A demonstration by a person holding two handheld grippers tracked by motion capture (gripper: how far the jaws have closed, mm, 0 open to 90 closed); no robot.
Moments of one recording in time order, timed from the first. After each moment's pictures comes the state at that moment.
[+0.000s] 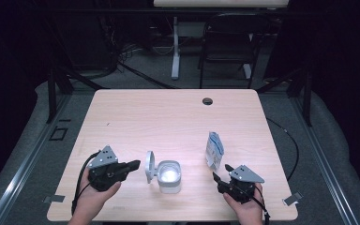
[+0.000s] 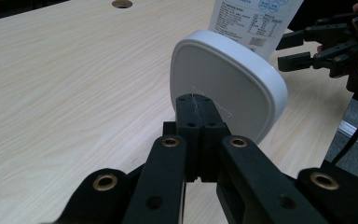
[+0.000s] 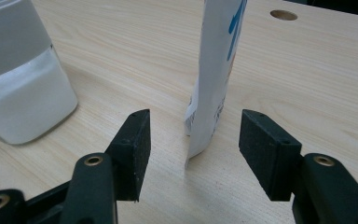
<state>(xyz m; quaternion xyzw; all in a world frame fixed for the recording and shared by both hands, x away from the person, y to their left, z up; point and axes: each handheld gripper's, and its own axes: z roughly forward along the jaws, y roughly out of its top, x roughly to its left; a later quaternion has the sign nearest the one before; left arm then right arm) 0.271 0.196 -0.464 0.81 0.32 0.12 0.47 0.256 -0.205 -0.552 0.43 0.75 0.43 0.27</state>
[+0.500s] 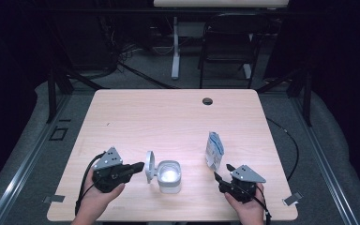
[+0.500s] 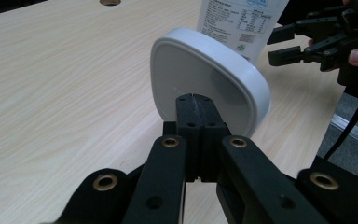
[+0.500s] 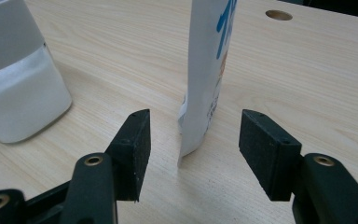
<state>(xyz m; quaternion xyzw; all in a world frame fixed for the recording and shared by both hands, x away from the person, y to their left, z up) 0.270 0.184 -0.467 0.82 0.31 0.11 0.46 0.256 -0.209 -0.552 0.43 0.74 0.43 0.27</state>
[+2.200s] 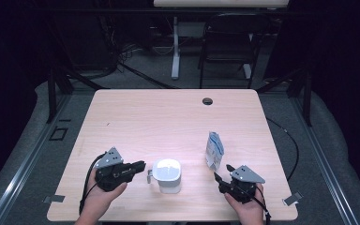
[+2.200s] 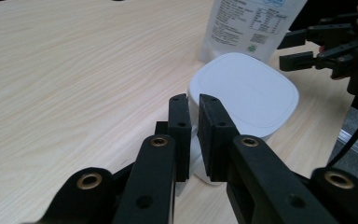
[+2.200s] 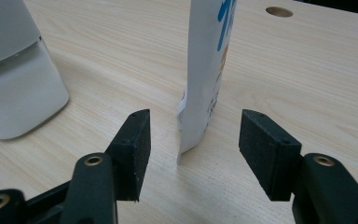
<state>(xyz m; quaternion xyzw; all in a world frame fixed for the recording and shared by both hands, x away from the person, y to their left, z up) 0.281 0.193 -0.484 0.81 0.34 0.11 0.47 0.257 -0.209 -0.556 0.44 0.75 0.42 0.27</state>
